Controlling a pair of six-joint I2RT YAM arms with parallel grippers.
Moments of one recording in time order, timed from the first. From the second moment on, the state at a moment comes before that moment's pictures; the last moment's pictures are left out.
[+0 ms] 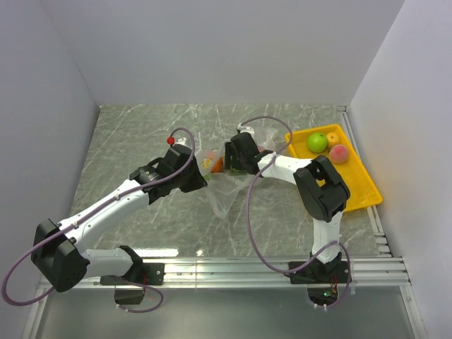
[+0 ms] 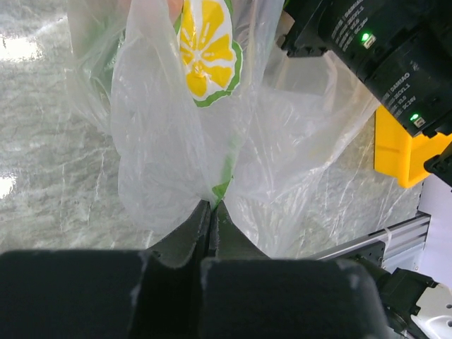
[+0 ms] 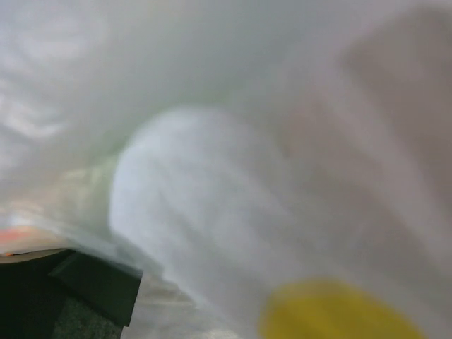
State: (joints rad) left arm -0.70 1.23 1.00 -0.54 -0.07 -0.88; right arm 0.61 1.94 1.22 -0.07 0.24 0.45
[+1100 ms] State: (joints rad) left arm -0.70 1.09 0.93 -0.62 -0.21 -0.83; right arm 0.71 1.22 0.97 -0.16 -0.10 0.46
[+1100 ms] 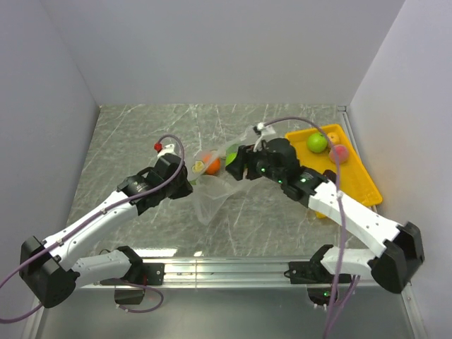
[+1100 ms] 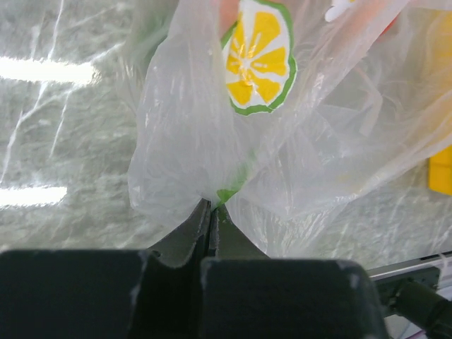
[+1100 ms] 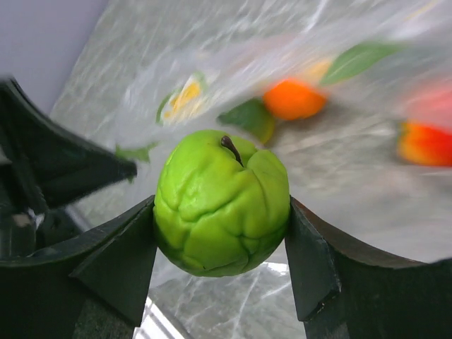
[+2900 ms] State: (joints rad) left arm -0.70 1.16 0.95 -0.61 -0.20 -0.77; right arm 0.61 1.02 1.01 -0.21 0.06 0.45
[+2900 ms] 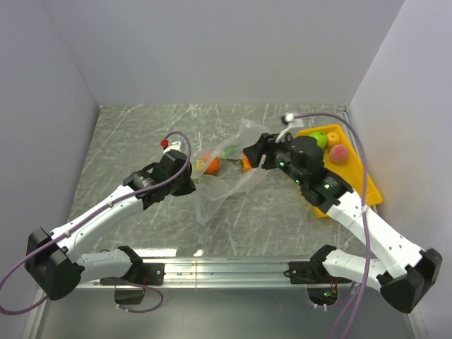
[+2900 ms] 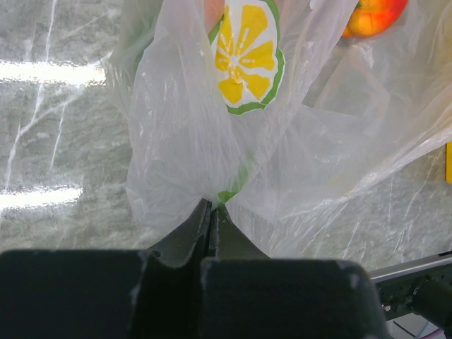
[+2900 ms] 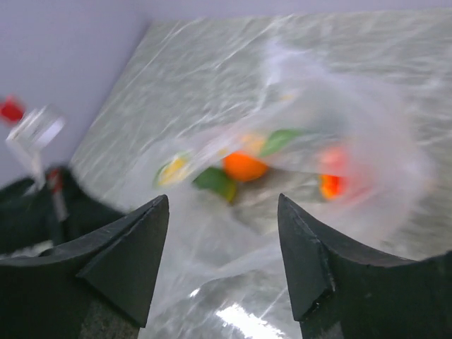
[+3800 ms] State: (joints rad) left arm -0.70 1.15 0.91 -0.61 -0.23 -0.79; right arm 0.95 1.69 0.94 -0.04 -0.08 0.54
